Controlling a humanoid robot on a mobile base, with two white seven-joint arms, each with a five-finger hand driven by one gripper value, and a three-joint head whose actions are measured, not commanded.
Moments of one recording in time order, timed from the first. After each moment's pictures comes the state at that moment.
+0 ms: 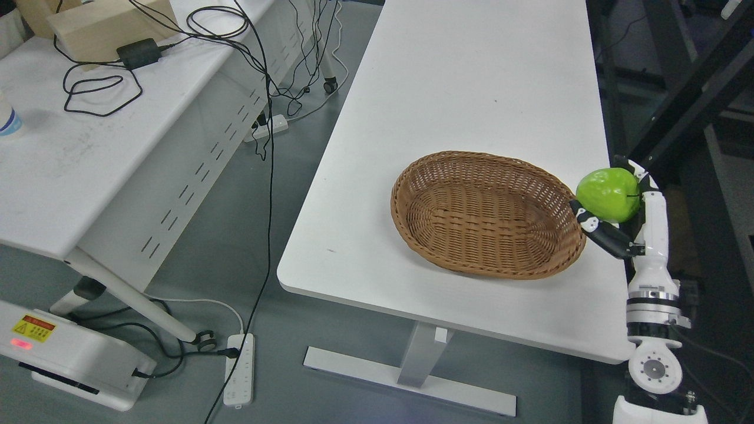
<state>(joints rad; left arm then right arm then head) 0.00 0.00 0.10 -0.05 -0.06 -0.01 -0.21 0.00 -0.05 -0.26 -1.67 0.39 -0.22 0.05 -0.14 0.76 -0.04</state>
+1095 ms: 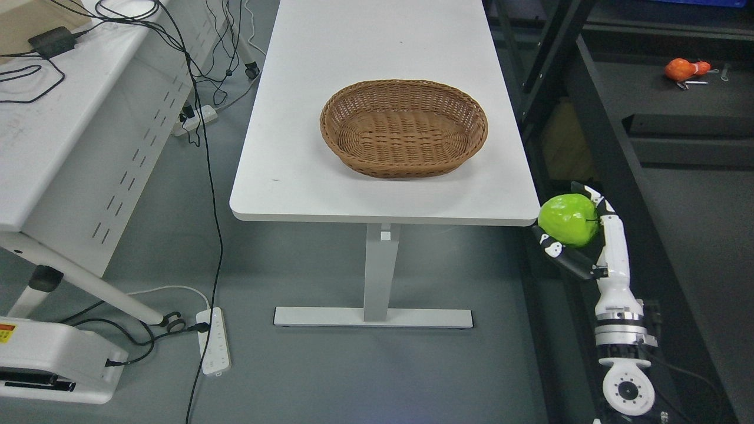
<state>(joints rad) 0.00 0.00 0.10 -0.05 -0.06 -0.01 -0.21 0.09 -0.01 -0.19 -1.70 0.39 -0.21 0.10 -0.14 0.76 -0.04</state>
